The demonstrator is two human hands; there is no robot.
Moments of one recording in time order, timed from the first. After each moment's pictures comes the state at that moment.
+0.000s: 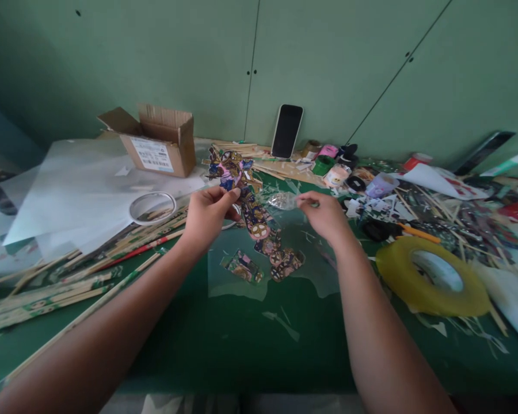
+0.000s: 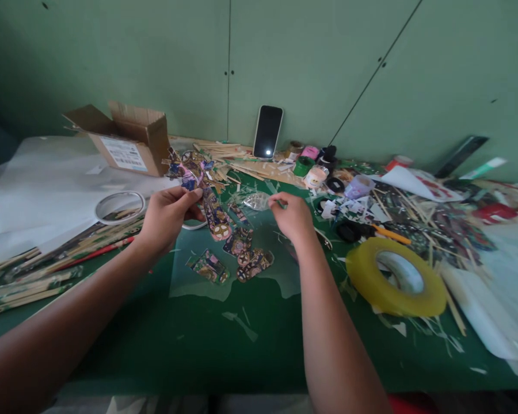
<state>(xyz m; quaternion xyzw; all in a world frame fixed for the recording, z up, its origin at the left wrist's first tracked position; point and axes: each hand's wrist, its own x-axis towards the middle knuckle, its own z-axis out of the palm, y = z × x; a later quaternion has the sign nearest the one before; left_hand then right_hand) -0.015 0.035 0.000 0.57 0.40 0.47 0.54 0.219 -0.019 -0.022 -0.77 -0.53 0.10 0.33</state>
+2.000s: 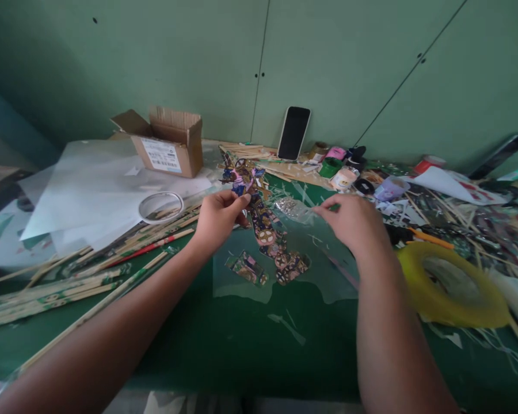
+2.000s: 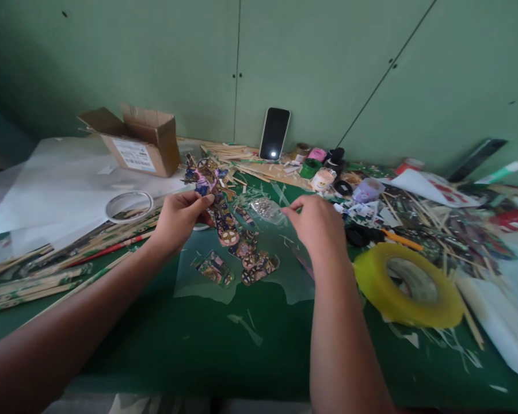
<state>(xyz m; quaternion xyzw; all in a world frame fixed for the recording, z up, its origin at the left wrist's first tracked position) -0.013 0.035 -0.011 0.61 0.40 0.45 0.52 0.211 -0.043 0.011 -0.82 -0.51 0.01 0.24</state>
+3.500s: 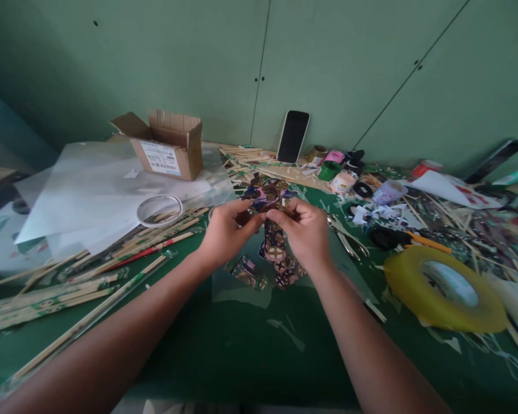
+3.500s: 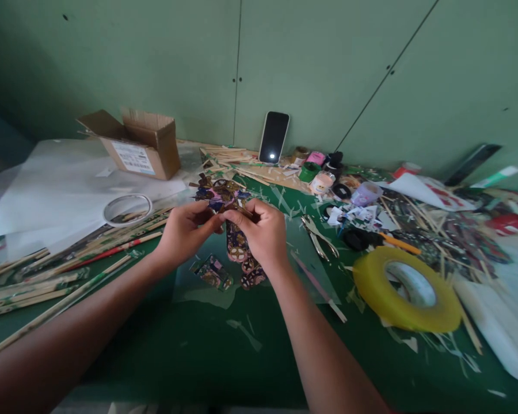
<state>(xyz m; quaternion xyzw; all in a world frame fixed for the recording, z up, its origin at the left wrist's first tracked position) -0.013 0.018 -0.004 0.75 0.33 0.42 0.39 0.139 -0.027 -0.010 -0.56 -0.55 0.16 0.59</state>
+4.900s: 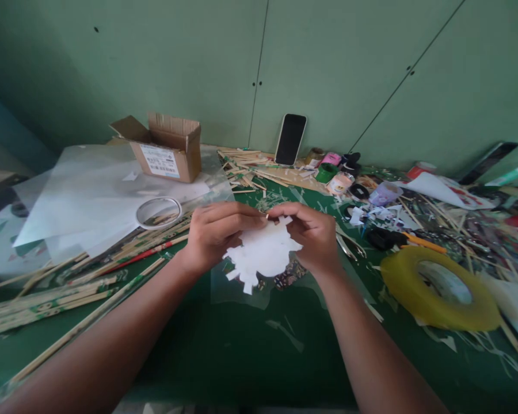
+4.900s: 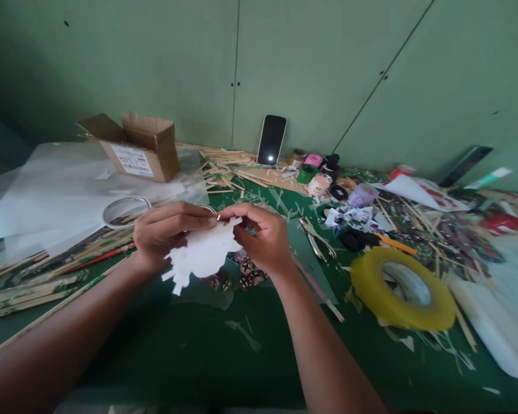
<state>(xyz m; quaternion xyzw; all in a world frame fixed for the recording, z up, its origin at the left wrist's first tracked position) -0.037 0.016 0.010 0.84 0.07 0.52 0.12 0.144 -0.048 0.003 -0.47 -0.65 0.18 0.57</state>
